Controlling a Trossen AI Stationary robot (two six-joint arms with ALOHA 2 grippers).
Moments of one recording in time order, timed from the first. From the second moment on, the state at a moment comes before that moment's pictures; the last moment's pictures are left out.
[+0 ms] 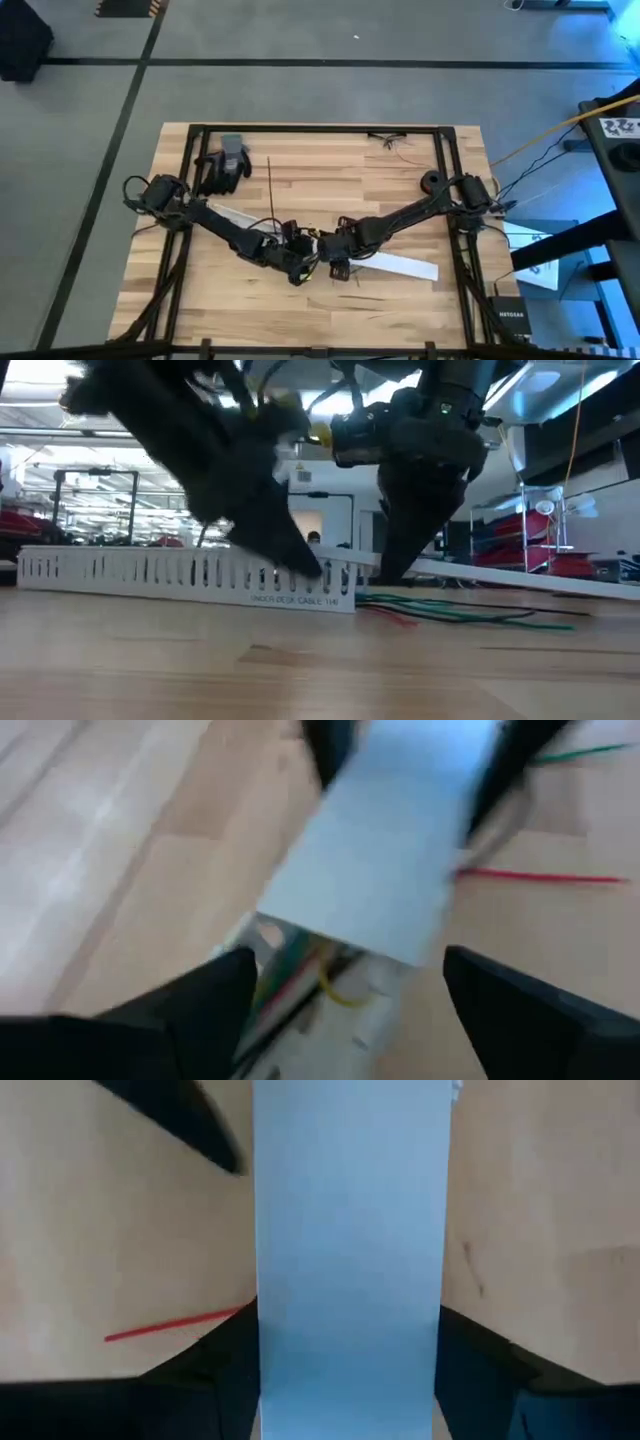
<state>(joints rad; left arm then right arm) -0.41 1.81 0.97 0.04 -0.56 -0.32 0.27 1.98 1.33 -0.61 0.14 0.43</state>
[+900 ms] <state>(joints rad) -0.23 1.69 0.94 -0.17 -0.29 0.04 0.27 1.98 1.33 -0.63 0.12 0.44</state>
